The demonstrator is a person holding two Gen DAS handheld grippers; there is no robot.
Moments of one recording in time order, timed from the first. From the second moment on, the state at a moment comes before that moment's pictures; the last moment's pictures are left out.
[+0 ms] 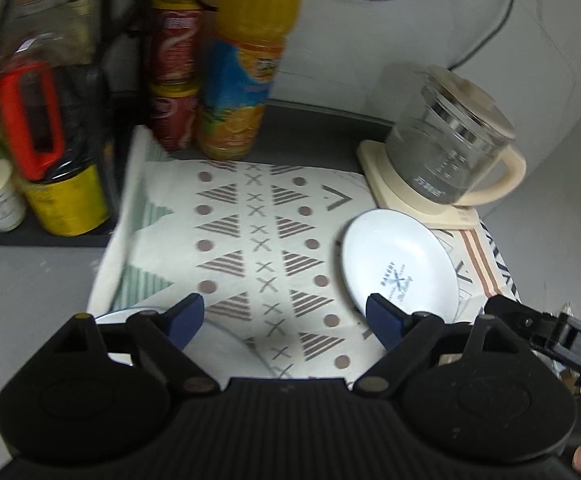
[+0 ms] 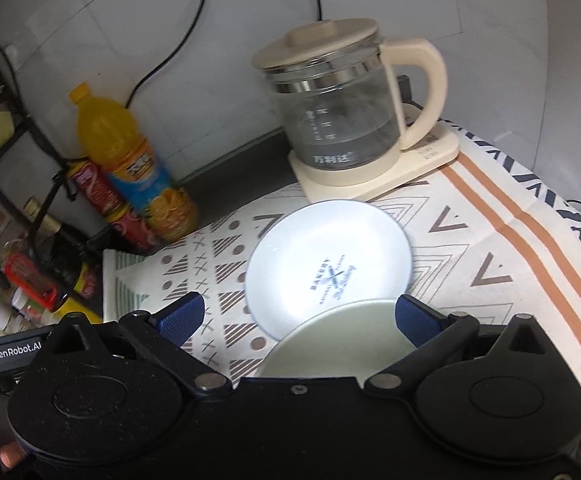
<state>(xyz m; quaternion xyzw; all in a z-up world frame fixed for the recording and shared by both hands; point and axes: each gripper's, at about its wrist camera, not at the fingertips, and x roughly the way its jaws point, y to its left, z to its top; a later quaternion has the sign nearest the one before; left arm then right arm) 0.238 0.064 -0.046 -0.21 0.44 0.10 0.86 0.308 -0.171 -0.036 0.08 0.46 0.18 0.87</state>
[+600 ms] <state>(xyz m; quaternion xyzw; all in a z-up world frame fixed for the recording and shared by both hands) 0.322 0.044 -0.090 -0.20 0.48 0.02 0.85 0.367 -0.192 -0.070 0.12 0.51 0.11 0.85</state>
